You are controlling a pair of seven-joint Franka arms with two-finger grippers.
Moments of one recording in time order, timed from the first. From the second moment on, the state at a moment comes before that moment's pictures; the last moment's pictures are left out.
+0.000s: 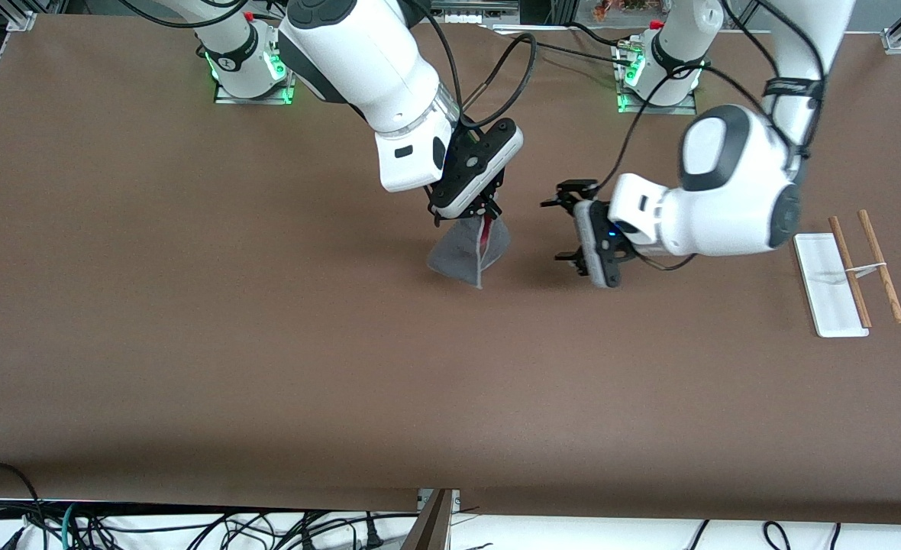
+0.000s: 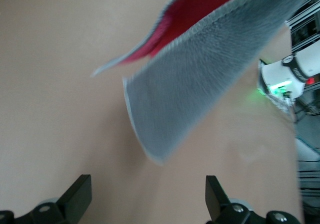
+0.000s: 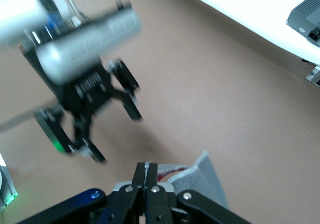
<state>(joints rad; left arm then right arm) -0.10 0.33 -0.30 -1.78 -0.70 2.02 1.02 0.43 0.57 0.47 -1.11 -0.03 2.10 0.03</state>
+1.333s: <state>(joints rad) -0.09 0.34 -0.39 -1.89 -0.89 2.25 1.32 0.43 0.57 0.47 -1.11 -0.03 2.11 0.03</state>
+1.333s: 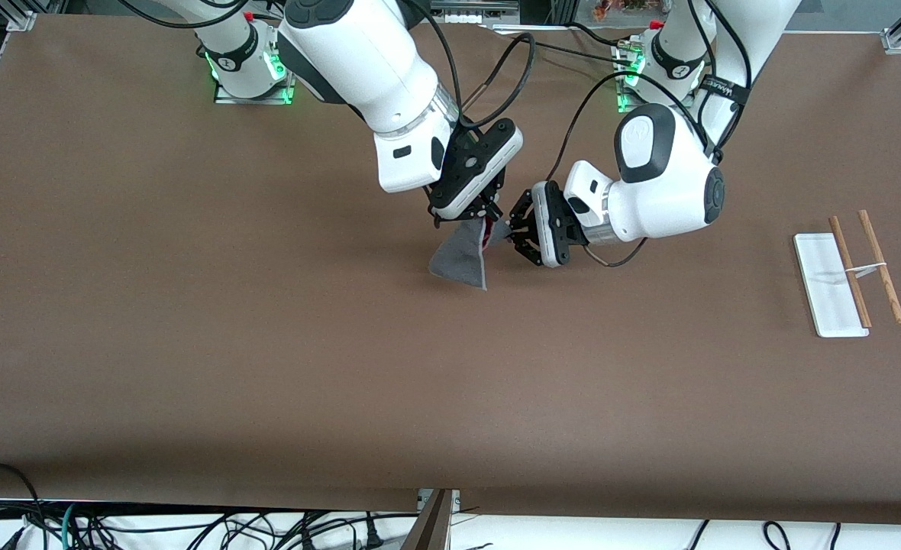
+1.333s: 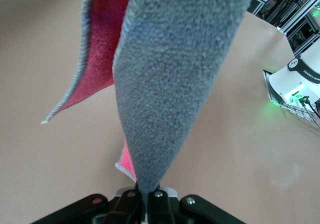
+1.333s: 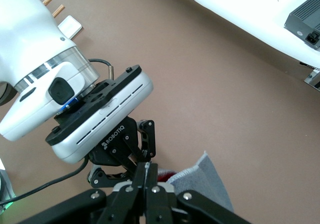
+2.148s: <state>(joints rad) 0.08 0.33 -0.37 -1.85 -0.68 2.00 1.33 0.39 0.57 0.44 -1.11 -0.03 2.01 0.03</state>
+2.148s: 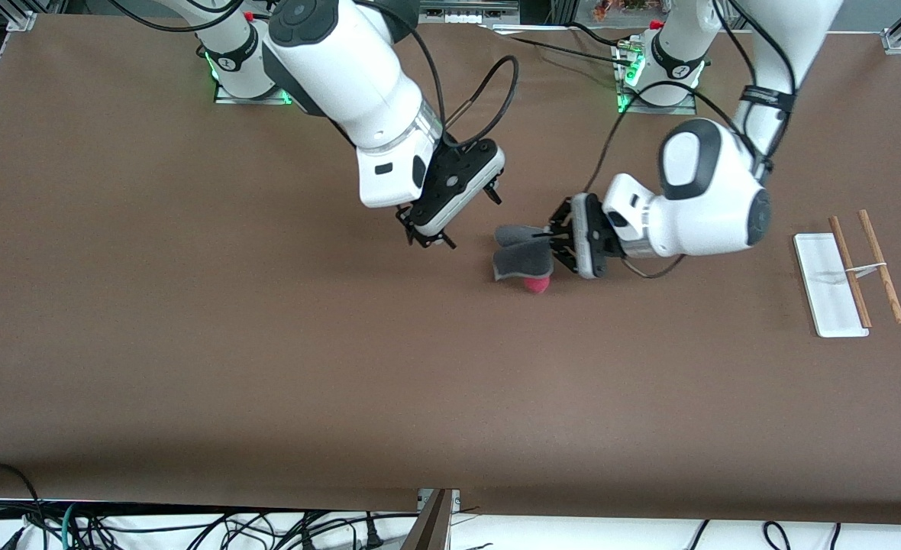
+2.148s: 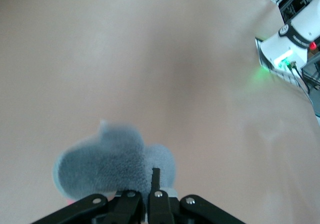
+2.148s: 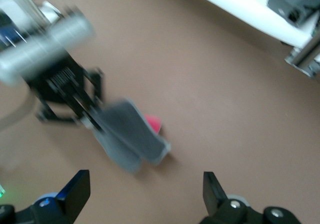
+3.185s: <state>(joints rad) 0.67 0.42 -0.31 -1.58 0.05 1.68 1.33 0.11 0.35 0.14 -1.16 -0.03 1.61 0.03</state>
